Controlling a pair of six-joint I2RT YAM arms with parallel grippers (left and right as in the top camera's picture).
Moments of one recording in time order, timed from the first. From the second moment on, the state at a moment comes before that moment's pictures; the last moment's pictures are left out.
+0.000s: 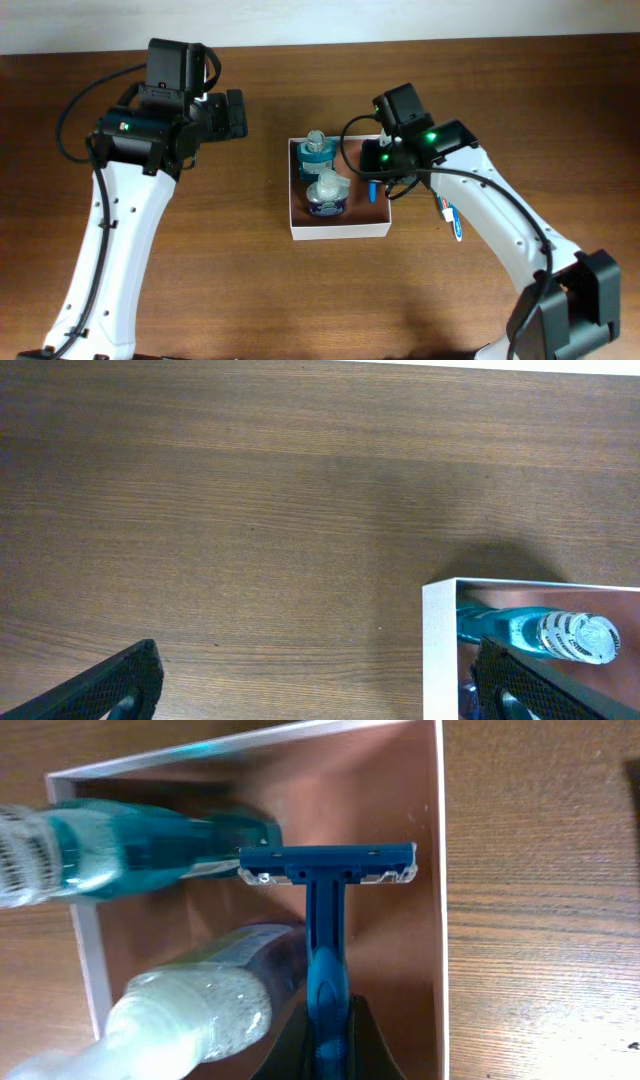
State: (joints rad) left arm -0.21 1.58 1.73 -1.05 -0.18 -0.22; right arm 0.39 1.71 1.40 -0.87 -0.13 0.53
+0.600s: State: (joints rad) left arm -0.21 1.58 1.73 -1.05 -0.18 -0.22; right arm 0.45 1.82 1.40 -0.82 -0.13 0.57
